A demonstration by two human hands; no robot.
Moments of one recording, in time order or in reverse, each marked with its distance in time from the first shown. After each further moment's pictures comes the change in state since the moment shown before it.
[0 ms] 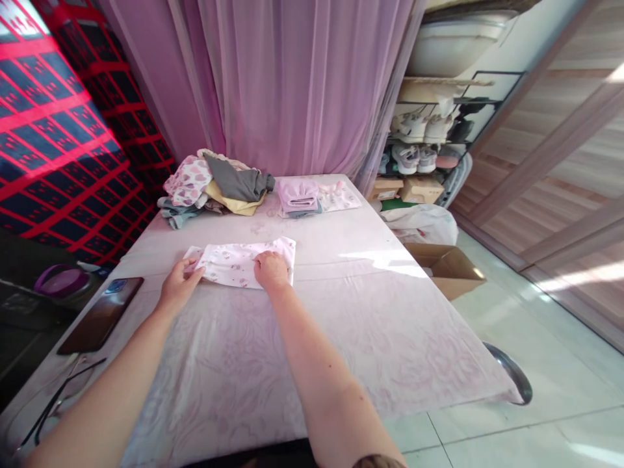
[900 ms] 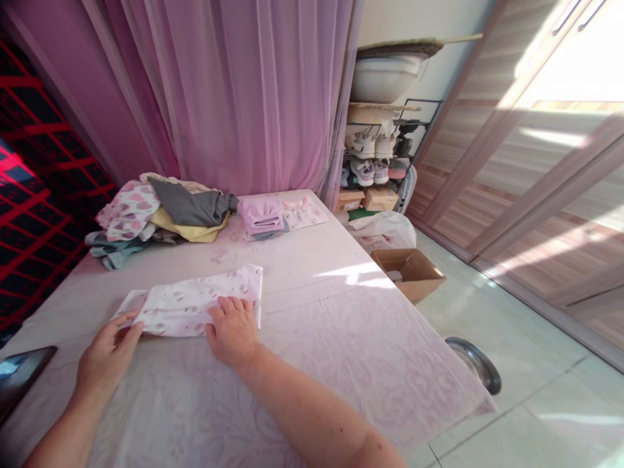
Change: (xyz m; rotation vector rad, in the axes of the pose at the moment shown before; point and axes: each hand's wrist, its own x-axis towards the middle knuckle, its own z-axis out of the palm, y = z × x) left_hand -0.012 0.010 -0.005 0.089 0.064 0.000; right_hand -0.054 -0.004 0.004 -0.004 0.105 -0.154
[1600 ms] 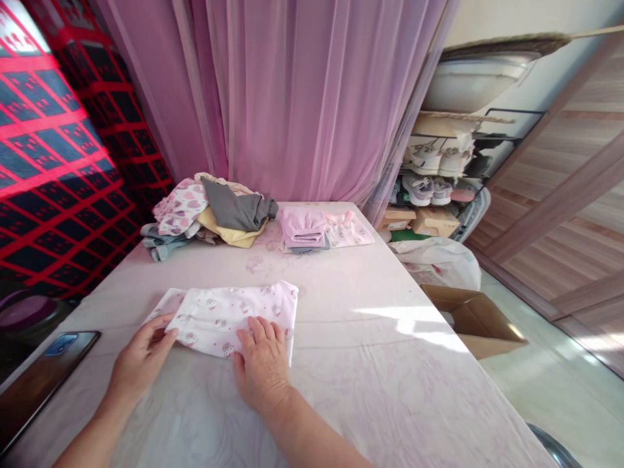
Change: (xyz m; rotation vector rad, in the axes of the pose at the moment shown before) left_hand -0.003 -0.015 0.012 -0.234 0.041 0.056; right_hand -0.004 0.004 0.000 0.108 -0.065 0.014
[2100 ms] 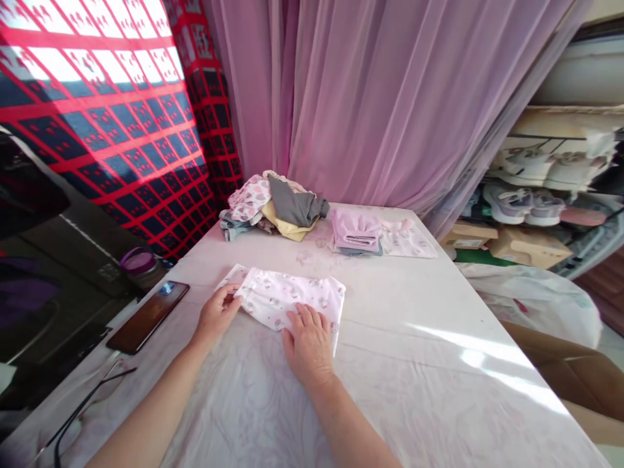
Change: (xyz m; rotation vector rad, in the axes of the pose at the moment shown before) left_hand -0.004 0.002 0.006 -0.040 0.006 0.001; right_hand 0.002 0.011 0.007 -0.153 0.008 -0.124
